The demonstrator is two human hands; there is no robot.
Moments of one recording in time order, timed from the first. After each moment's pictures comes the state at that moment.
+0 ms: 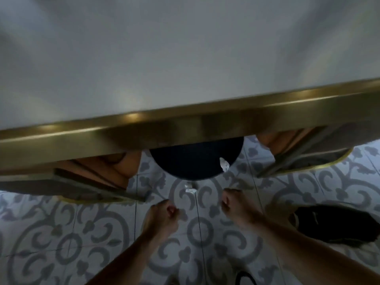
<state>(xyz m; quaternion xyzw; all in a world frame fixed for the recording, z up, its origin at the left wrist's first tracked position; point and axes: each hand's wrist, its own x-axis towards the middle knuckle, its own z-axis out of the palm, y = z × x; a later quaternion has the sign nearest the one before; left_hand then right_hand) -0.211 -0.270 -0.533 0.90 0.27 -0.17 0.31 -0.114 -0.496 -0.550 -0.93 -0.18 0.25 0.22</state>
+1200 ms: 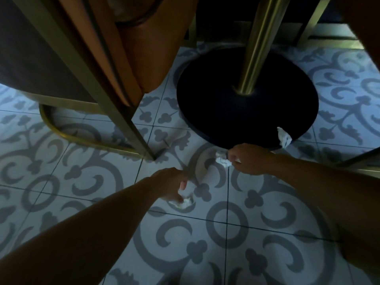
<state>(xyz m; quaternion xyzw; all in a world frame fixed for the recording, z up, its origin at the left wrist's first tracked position) -0.216 -0.178 -0.786 0.93 0.05 -0.32 0.16 -0.038 -0.389 -0.766 -0.85 -0.45 0.28 0.02</state>
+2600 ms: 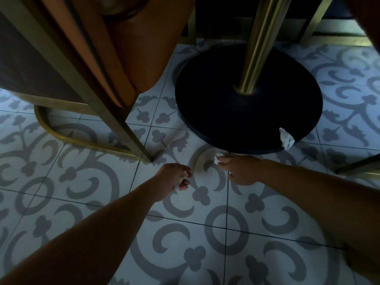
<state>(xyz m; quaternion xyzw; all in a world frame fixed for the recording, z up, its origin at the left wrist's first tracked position) -0.194 -0.201 -0.775 0.55 0.48 -0.14 0.67 -0.043 -0.377 -0.802 -0.79 -0.53 0.30 -0.08</state>
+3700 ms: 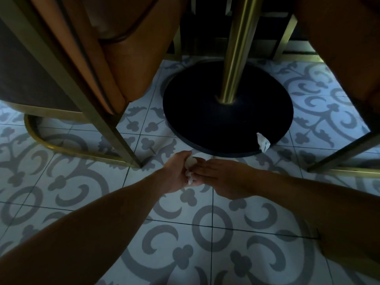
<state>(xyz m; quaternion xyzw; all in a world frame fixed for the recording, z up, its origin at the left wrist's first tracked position) -0.161 -0.231 -0.759 0.38 0.41 -0.18 0.81 -0.080 -0.407 -0.756 -0.67 -0.73 0.08 -0.06</state>
